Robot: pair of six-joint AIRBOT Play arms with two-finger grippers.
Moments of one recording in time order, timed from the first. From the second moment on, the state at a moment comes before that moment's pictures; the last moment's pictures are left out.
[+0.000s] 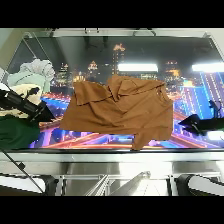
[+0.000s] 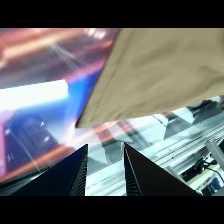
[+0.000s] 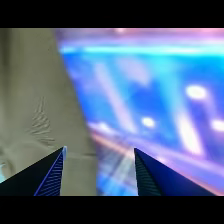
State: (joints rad) left arm 0.39 -1.68 1.21 1.07 -1.60 -1.25; right arm -0.63 -1.39 0.68 -0.83 1.19 0.98
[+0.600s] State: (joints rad) left arm 0.30 -1.67 1.04 1.03 -1.43 -1.19; right arm -0.35 -1.47 0.68 -0.66 1.06 0.95
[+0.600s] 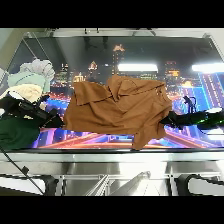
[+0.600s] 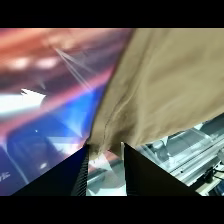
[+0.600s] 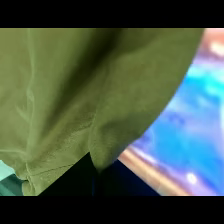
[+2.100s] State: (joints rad) left arm 0.22 -1.83 1.14 0.95 -1.55 -1.08; right arm -0.37 -1.44 0.74 -0.62 1.25 0.93
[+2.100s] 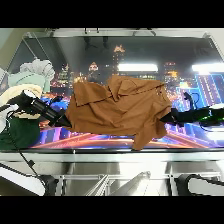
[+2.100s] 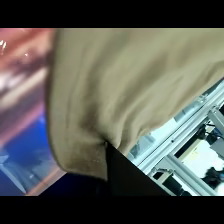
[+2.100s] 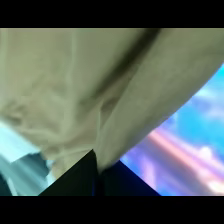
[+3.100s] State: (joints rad) left arm 0.77 -0.91 1.34 -0.28 -1.84 -0.84; right arm -0.88 -0.81 1.30 0.09 1.55 0.85
